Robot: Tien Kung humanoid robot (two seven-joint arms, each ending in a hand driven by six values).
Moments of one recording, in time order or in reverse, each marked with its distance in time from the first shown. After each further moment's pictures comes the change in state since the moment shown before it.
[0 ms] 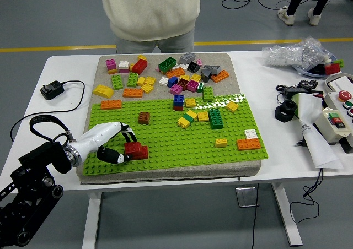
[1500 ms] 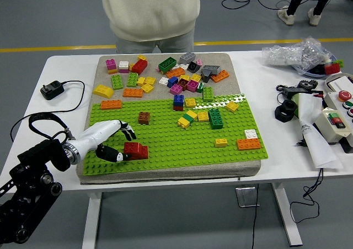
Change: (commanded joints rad) left arm -0.014 0.007 -0.001 0.006 -0.004 -0.012 -0.003; right arm -0.001 0.000 0.000 0.000 0.000 0.000 0.000
